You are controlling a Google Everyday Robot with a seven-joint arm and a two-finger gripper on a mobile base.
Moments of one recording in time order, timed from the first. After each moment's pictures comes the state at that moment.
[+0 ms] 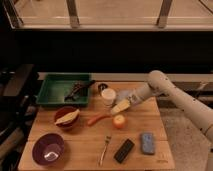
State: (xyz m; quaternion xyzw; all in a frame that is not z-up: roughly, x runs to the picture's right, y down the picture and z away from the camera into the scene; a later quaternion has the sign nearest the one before) arm 0.087 0.107 0.784 -0.49 -0.19 0.47 0.71
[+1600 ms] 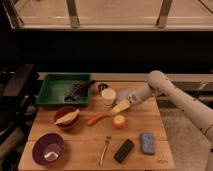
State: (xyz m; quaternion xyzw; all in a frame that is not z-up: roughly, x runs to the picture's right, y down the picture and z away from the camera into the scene) arm 0.087 0.108 0.784 -0.49 -0.18 0.48 0.71
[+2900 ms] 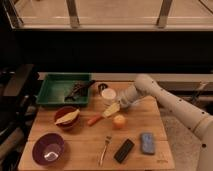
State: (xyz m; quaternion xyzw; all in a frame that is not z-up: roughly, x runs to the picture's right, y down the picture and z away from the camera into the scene) arm 0.029 0.117 0.816 -0.44 -0.24 0.38 0.78
